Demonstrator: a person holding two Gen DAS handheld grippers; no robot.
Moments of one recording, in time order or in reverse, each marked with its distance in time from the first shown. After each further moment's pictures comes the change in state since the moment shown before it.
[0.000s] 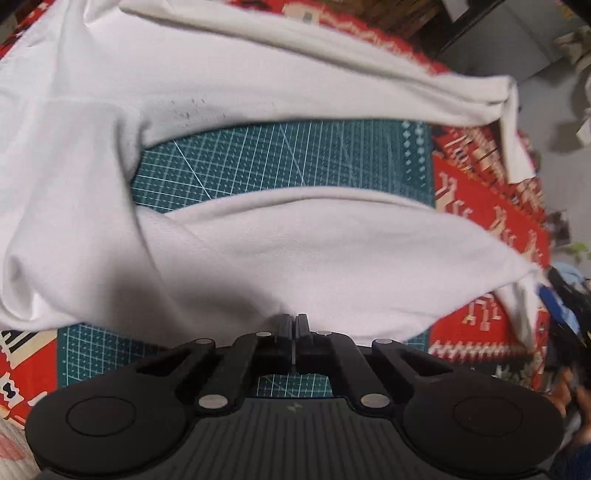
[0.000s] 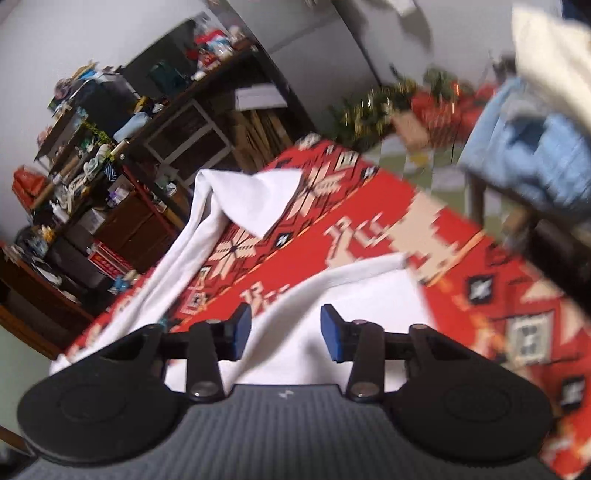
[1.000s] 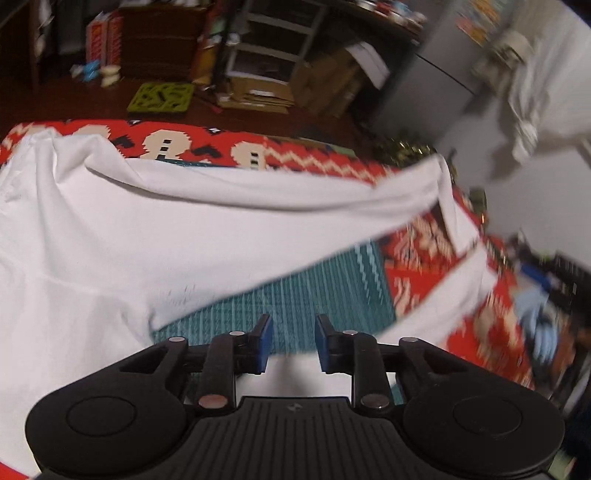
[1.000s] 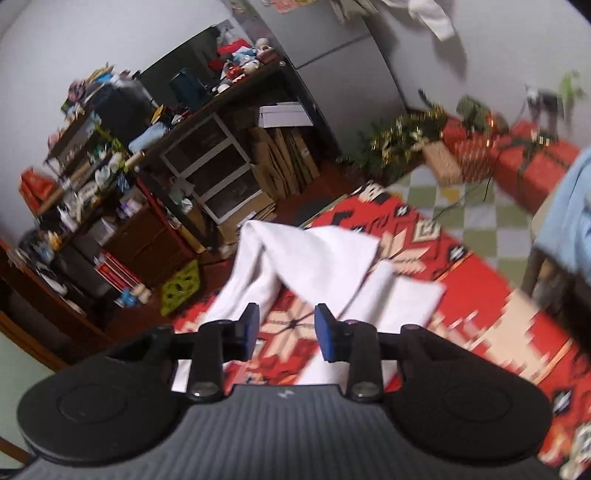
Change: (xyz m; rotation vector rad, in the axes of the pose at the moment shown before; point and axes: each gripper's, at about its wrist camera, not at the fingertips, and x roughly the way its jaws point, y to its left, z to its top) left arm -0.052 0.005 0.036 0.273 -0.317 -0.066; right arm 0.040 0.080 0.068 -0.150 -0.092 -0.044
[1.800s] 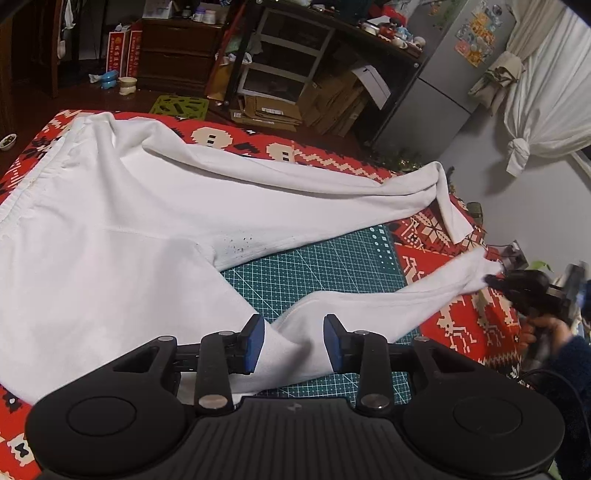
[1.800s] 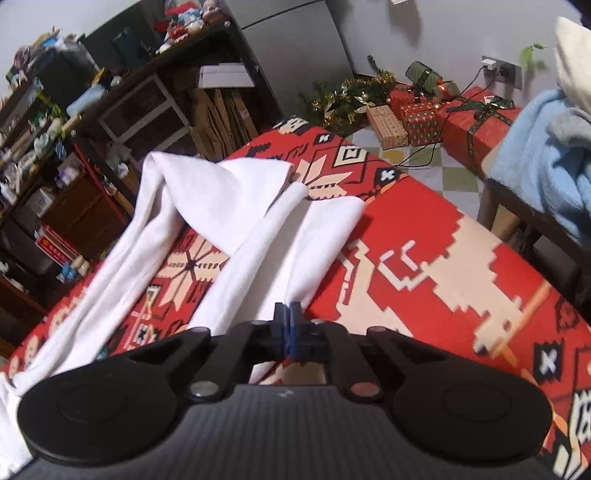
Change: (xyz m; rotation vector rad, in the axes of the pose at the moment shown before) left arm -0.057 0.037 -0.053 -0.074 -0.071 -0.014; right arm 0.045 -0.037 -0.056 0.068 0.094 -0.135
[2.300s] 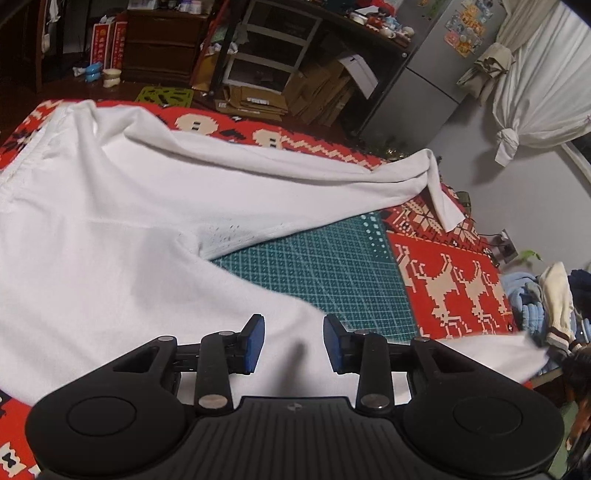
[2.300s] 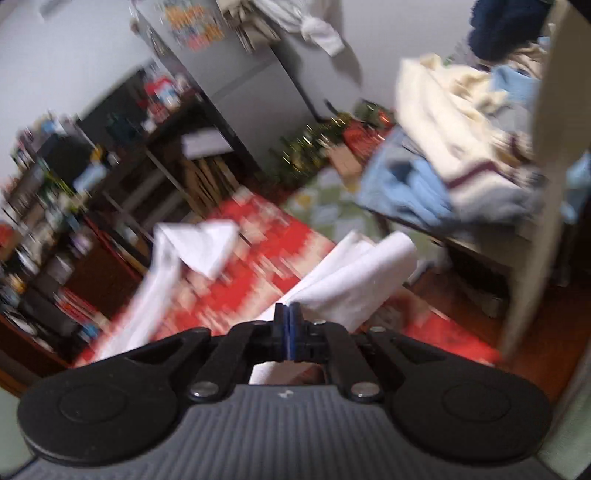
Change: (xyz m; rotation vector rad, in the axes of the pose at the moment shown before) left arm 0.016 0.008 -0.005 0.007 0.038 -0.050; right arm -0.206 -0.099 -0.045 0.124 -0.093 -0.041
